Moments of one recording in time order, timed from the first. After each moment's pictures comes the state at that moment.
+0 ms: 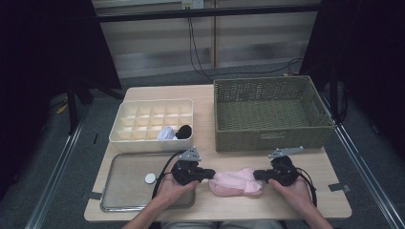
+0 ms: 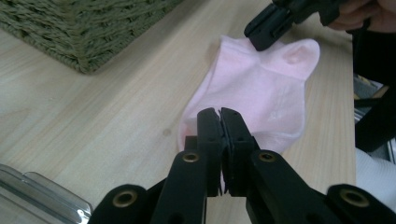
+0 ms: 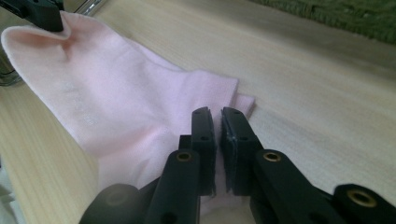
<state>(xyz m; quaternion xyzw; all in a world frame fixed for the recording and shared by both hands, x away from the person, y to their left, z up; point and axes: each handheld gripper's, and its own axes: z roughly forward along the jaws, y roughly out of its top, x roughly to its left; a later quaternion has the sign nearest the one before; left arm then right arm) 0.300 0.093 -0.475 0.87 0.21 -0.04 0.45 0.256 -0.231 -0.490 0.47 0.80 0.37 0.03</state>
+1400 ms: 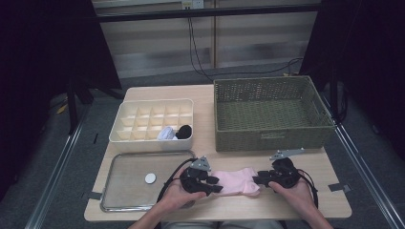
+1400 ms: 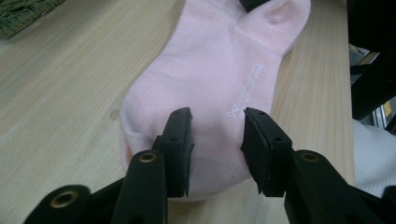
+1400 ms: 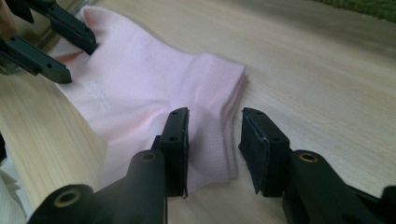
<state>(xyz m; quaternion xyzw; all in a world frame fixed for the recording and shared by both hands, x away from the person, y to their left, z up) 0.284 0.073 -0.497 0.90 0.17 -0.06 0.40 0.251 -0.233 -0.493 0.47 0.80 0.37 0.02</state>
